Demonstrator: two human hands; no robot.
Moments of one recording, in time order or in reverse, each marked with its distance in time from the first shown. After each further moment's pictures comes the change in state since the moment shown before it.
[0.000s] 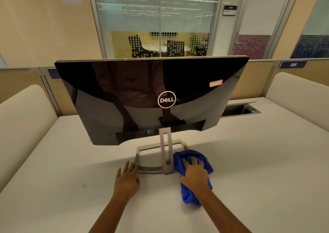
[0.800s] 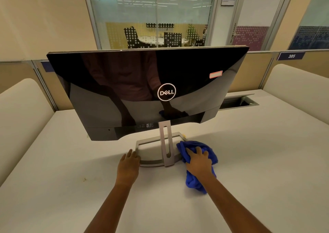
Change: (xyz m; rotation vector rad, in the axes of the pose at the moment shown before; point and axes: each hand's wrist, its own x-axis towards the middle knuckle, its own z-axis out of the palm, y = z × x) left_hand 0.019 0.002 -0.007 0.135 0.111 0.077; right_hand 0.015 0.016 0.001 -0.018 0.018 0.065
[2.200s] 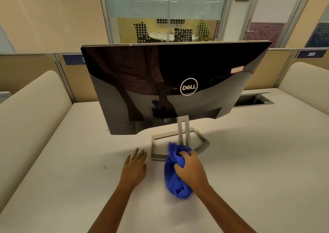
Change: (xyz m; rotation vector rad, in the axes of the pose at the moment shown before) left_hand -0.041 -0.035 0.001 -0.206 -0.058 -0.024; right_hand -0.064 -0.077 0.004 0.515 0.154 -0.187
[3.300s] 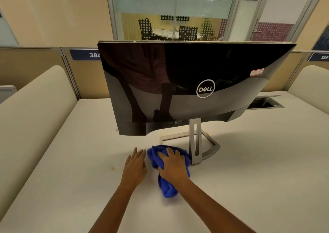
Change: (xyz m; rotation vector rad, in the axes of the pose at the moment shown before) left_hand 0.008 -0.025 -0.004 -0.216 0.033 -0.081; right_hand 0.039 -0.044 0.067 -0.504 -0.279 -0.151
